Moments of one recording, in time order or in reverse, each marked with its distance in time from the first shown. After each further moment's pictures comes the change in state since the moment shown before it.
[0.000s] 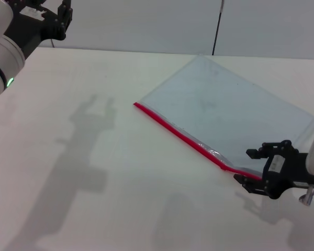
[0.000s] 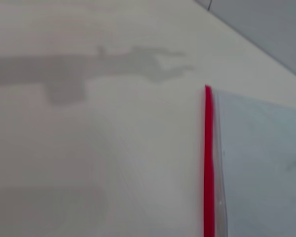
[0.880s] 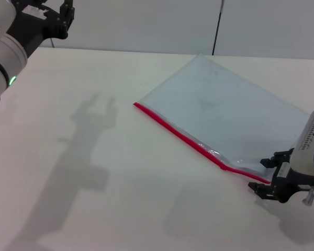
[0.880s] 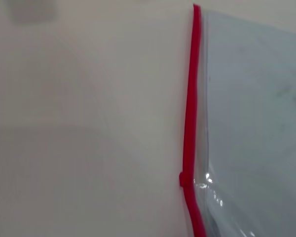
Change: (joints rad) left arm -0.012 -0.002 -0.001 -0.006 0.000 0.006 0.000; right arm 0.087 0.002 -0.024 0.093 -0.208 -0.001 0.153
